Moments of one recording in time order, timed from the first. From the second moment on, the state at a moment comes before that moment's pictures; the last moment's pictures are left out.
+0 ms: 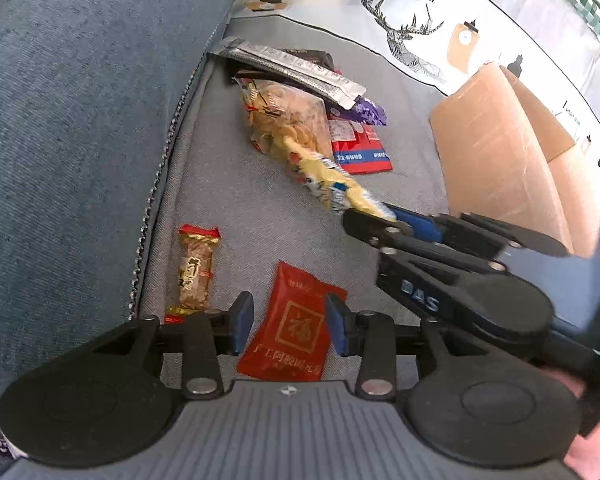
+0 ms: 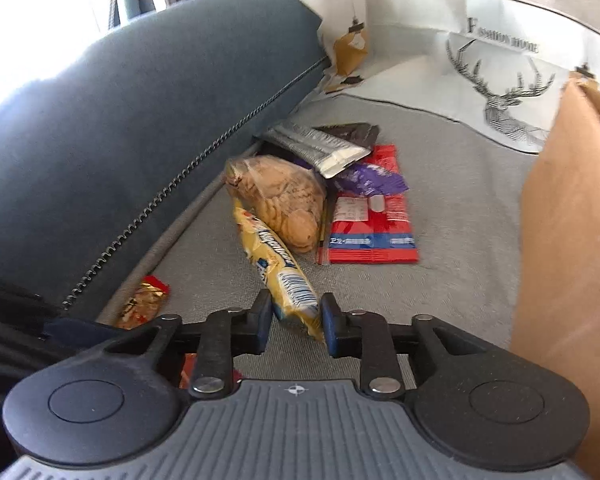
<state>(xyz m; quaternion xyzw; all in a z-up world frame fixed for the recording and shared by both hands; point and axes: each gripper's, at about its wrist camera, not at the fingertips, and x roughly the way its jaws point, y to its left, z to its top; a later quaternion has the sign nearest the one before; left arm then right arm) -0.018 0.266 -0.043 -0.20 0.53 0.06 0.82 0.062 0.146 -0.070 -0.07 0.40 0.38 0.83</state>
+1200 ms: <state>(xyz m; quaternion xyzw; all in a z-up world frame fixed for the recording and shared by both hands) 0.013 0.240 -0.065 -0.13 0.57 0.08 0.81 -0.025 0.089 -0.086 -0.14 0.40 0.24 0.87</state>
